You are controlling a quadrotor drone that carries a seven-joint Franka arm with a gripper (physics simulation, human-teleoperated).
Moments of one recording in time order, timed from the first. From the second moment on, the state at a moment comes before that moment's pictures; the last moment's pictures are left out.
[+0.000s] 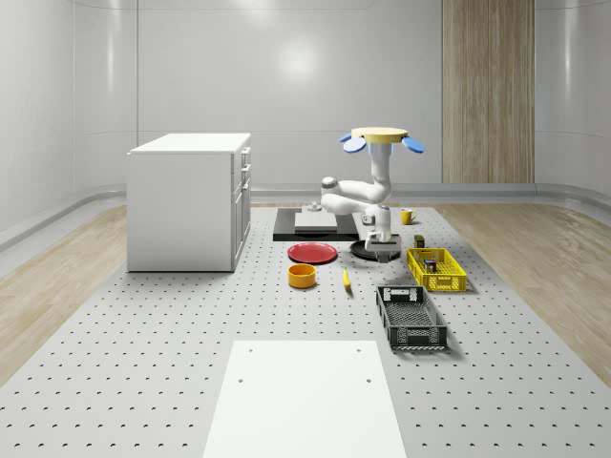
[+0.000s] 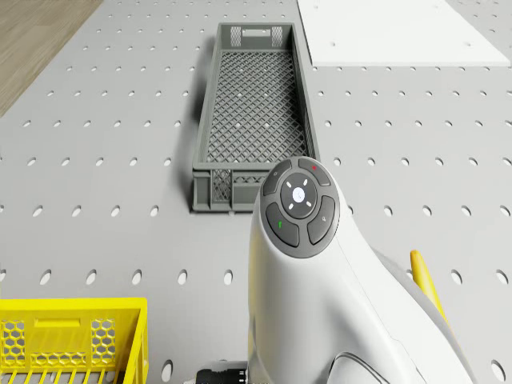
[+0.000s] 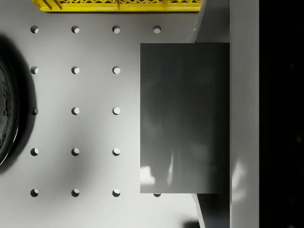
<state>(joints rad) -1.09 -1.54 1.31 -2.83 -1.82 1.62 1.58</state>
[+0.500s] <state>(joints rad) -1.09 -1.55 1.33 -2.83 -1.80 1.62 1.58</state>
